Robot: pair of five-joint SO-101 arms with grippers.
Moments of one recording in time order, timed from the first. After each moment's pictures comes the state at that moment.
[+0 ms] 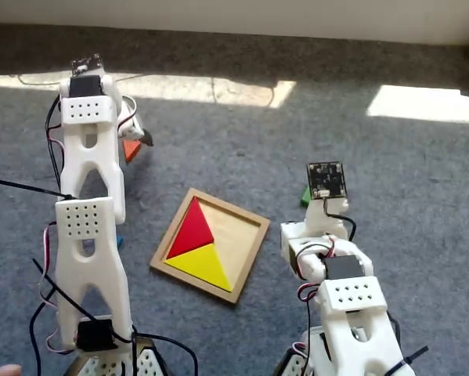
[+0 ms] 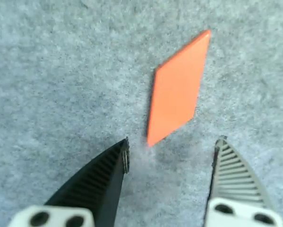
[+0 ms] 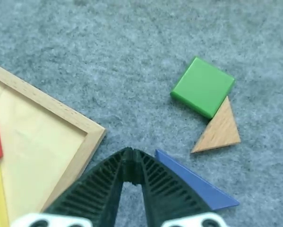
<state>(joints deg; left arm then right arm) -12.7 63.8 -71.9 100.4 22.7 -14.2 -52.0 74.9 36.4 0.6</state>
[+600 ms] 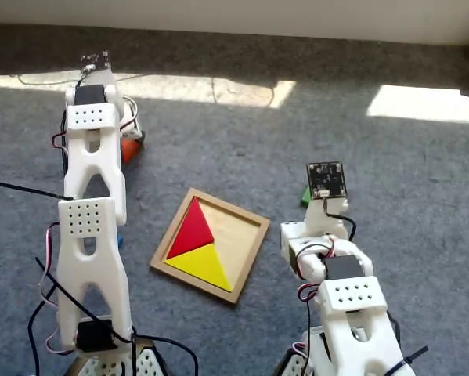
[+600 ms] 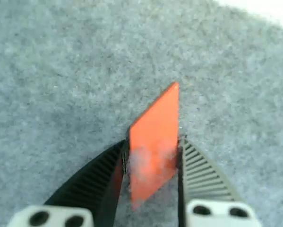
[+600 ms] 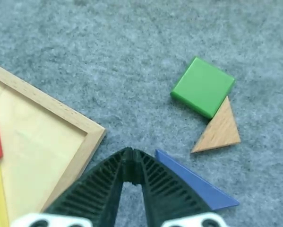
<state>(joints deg) -13.5 69.2 -71.3 87.3 14.3 -14.2 -52.0 74.9 36.4 0.6</state>
